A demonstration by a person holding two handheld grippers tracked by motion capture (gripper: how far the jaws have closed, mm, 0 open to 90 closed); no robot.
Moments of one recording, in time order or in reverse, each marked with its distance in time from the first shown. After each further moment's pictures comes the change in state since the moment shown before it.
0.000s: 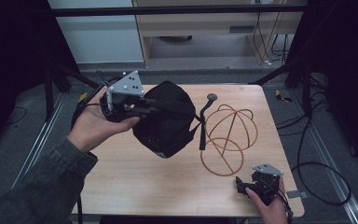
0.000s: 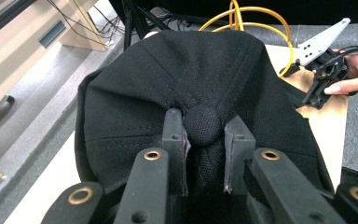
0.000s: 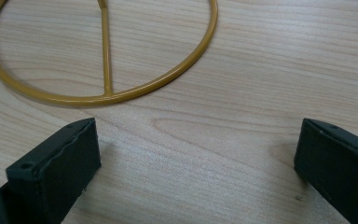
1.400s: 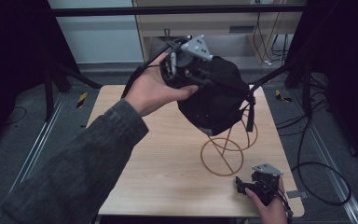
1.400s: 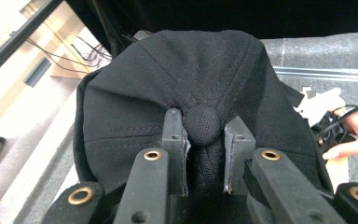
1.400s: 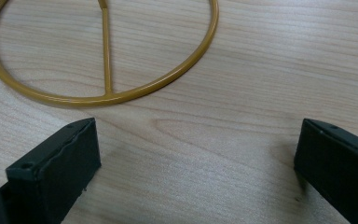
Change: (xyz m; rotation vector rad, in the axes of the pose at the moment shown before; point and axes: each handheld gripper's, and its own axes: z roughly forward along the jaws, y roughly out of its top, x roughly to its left) left arm 0.001 0.130 0.067 -0.023 -0.073 0.082; right arm 0.000 0.000 0.000 -0.001 0.002 0.000
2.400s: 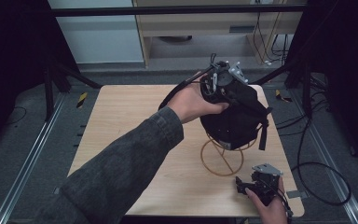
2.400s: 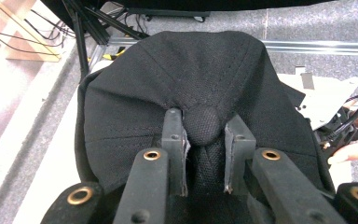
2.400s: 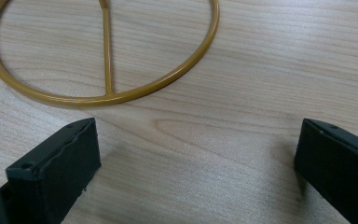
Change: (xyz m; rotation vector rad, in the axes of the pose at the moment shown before) left arm -0.021 -0.003 0.095 0.122 -0.088 0.030; right arm 0.000 0.000 0.000 0.000 0.000 -0.002
